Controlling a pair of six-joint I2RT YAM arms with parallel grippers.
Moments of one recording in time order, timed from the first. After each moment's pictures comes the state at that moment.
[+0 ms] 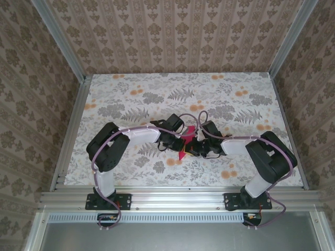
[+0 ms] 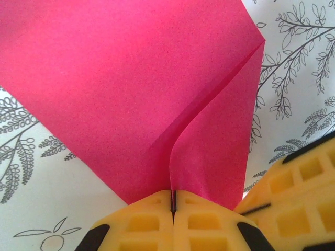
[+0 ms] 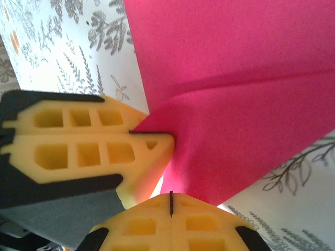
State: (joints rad) left arm -0.87 1.89 1.14 -0.42 0.27 -0.32; right arm 0.51 1.62 0.61 0.08 -0.58 0.91
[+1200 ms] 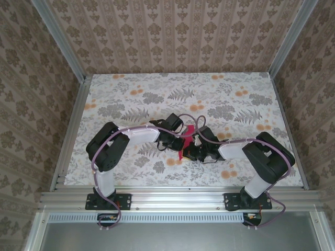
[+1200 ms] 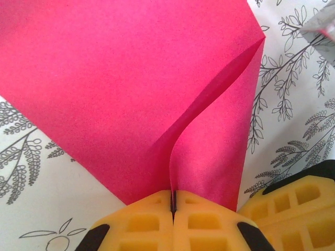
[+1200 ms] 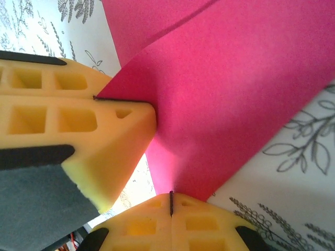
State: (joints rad) left arm -0.86 1.89 1.13 -0.41 0.28 -0.32; right arm 0.60 1.62 0.56 0.15 -0.50 0.99
